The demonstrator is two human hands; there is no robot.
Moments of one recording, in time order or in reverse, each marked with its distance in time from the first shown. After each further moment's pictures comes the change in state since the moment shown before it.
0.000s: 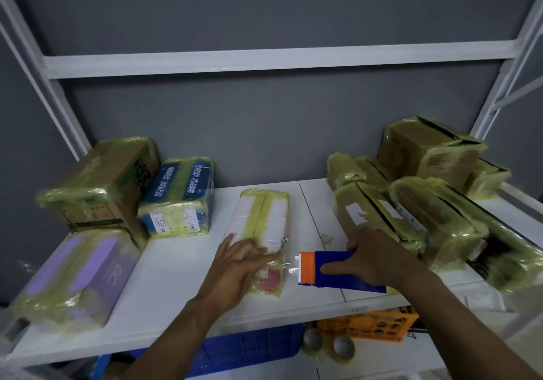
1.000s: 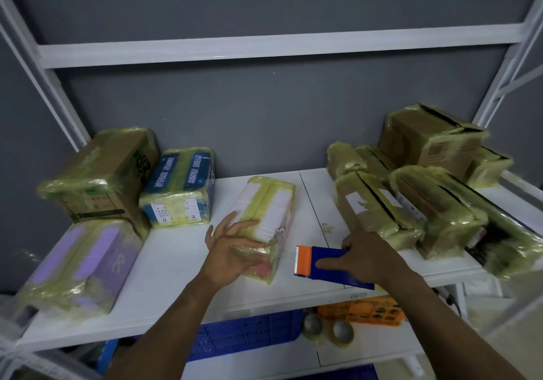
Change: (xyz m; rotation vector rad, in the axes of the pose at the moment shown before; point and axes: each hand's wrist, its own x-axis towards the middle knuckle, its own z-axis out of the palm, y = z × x) left_hand 0.016 -0.002 -0.004 -0.267 0.126 -0.304; right_hand 0.004 0.007 0.037 0.158 -0.042 0.093
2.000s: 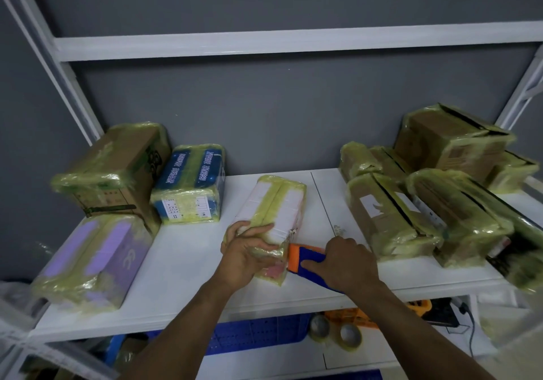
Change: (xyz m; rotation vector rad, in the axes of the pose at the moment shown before) left_hand -0.007 0.011 0.006 -0.410 -0.047 -0.089; right_hand 0.026 -0.042 0.059 -0.245 0.163 0.019
